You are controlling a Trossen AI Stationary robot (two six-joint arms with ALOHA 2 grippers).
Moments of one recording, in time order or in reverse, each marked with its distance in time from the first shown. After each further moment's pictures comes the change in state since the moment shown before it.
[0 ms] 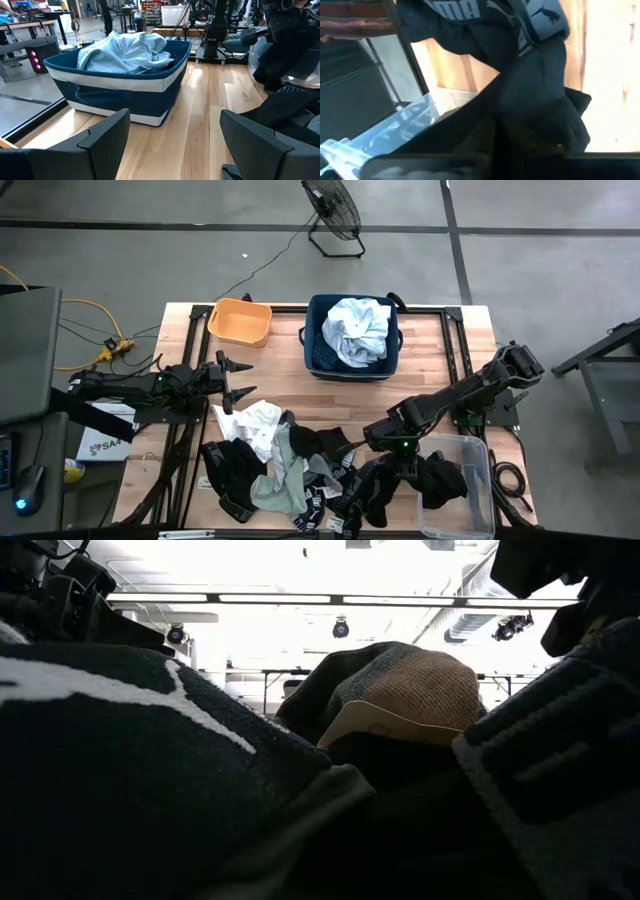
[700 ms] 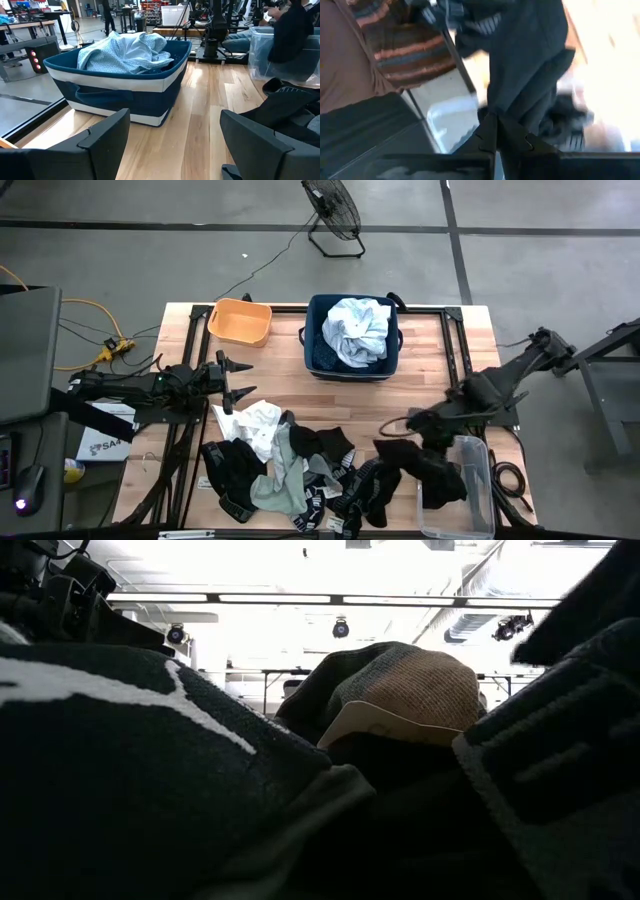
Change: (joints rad) left arm 0.000 0.000 0.000 0.000 0.000 0.000; right arm 0.144 -0.370 0.113 -0.129 0.181 0.518
